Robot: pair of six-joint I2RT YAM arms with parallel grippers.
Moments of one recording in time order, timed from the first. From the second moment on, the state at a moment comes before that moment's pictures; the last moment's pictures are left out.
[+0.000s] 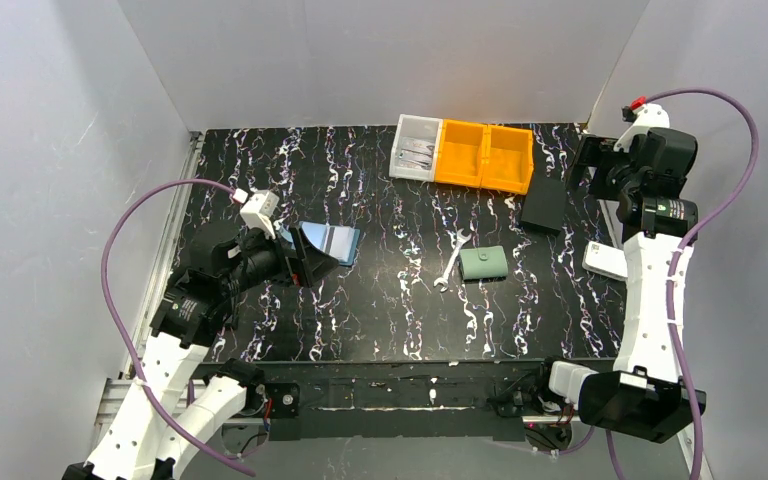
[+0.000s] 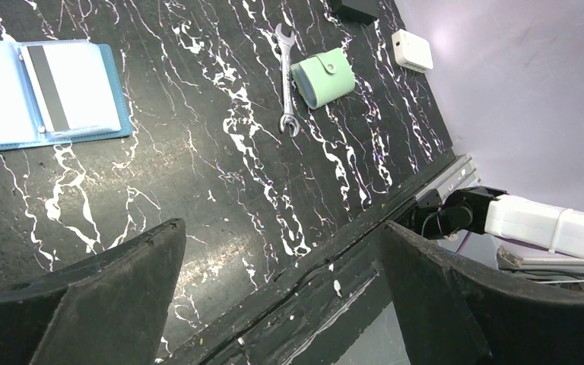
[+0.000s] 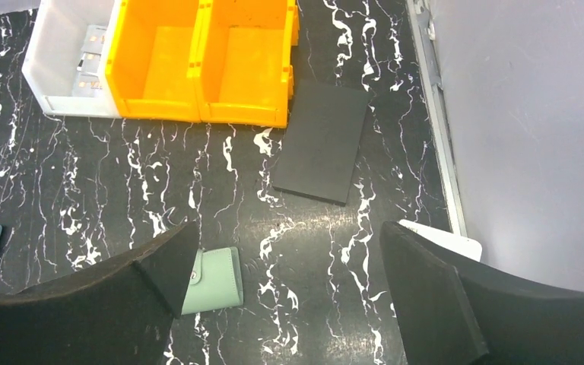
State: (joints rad) left arm -0.35 0.71 0.92 -0.64 0.41 -0.47; right arm -0.21 1.16 1.38 -0.69 -0.19 0.00
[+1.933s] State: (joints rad) left arm -0.45 0.77 0.47 -0.20 0.59 -0.82; right arm 0.33 1.65 1.08 -0.60 -0.12 -0.37
